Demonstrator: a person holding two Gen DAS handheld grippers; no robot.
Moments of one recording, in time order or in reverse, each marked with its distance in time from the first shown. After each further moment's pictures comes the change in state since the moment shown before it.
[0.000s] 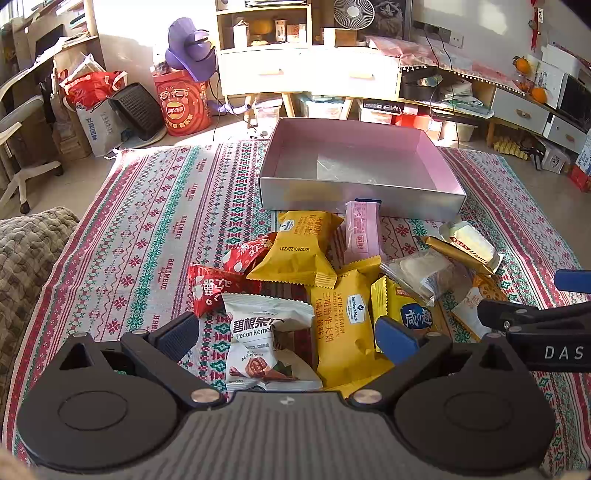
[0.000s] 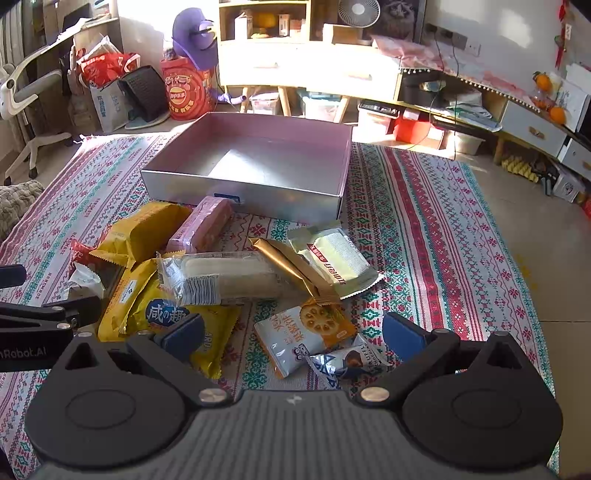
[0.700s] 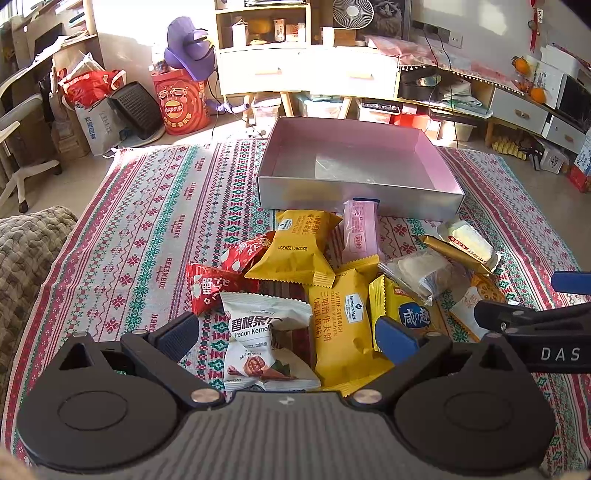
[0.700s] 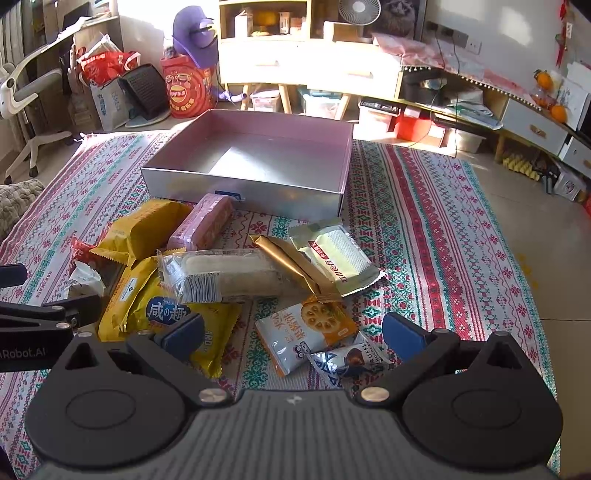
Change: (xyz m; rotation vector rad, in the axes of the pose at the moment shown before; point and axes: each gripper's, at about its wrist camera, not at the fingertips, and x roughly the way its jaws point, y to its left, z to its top) left arm 0.000 0.000 0.000 -0.002 0.001 -0.002; right arm 0.001 0.000 0.000 0.000 0.006 0.002
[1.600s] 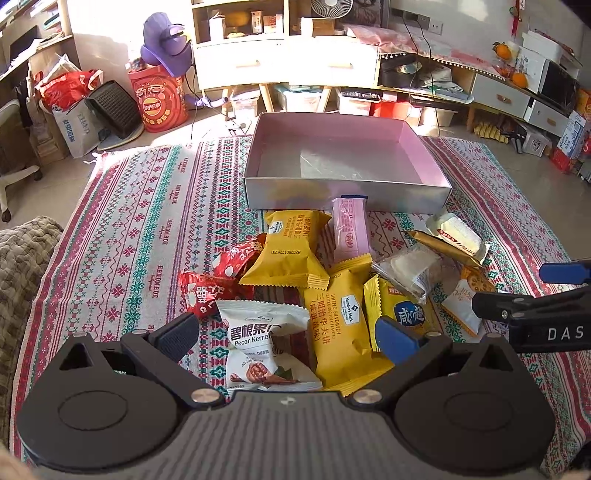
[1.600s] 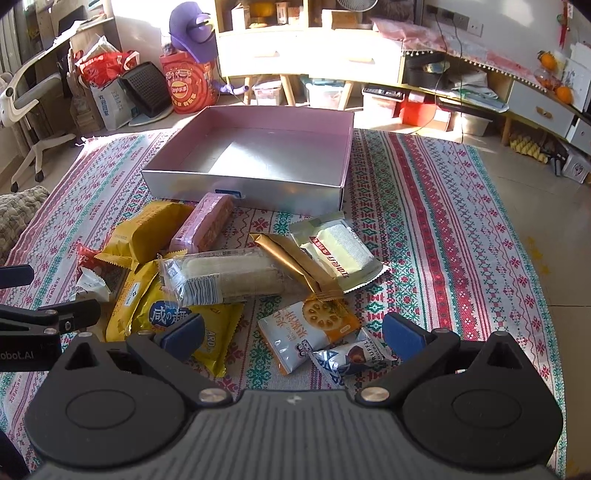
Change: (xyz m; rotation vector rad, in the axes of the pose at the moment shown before) left arm 0.002 0.008 0.012 0.054 0.046 -0.073; right arm 0.002 -0.011 0.009 0.046 0.054 0.054
